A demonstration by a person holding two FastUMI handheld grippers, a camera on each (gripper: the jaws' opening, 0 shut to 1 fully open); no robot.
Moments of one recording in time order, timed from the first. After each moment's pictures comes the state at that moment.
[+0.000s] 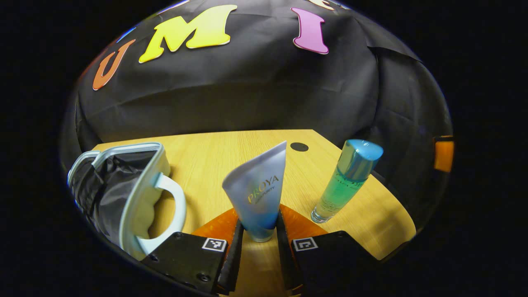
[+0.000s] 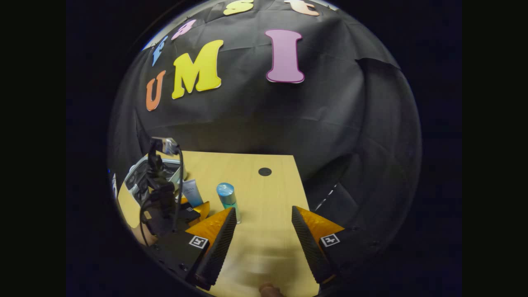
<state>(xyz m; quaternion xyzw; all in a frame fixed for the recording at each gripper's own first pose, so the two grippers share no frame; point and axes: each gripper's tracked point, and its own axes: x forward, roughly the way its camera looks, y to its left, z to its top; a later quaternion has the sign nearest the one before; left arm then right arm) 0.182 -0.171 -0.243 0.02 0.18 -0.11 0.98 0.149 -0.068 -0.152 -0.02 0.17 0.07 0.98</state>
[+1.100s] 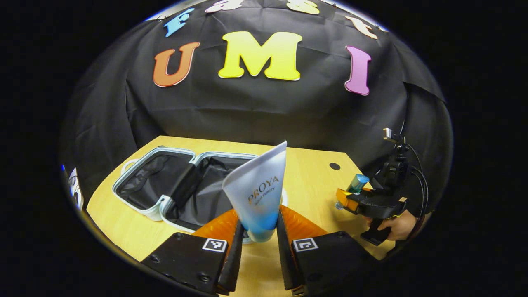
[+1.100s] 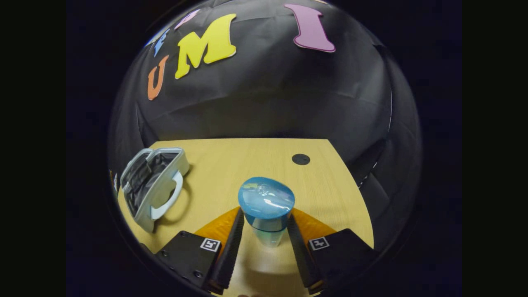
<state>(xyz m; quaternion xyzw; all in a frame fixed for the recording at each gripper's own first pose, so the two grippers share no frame) 0.037 -0.007 -0.134 -0.04 0.19 0.03 0.98 0.249 0.017 -0.239 -0.02 0.19 0.08 0.98</state>
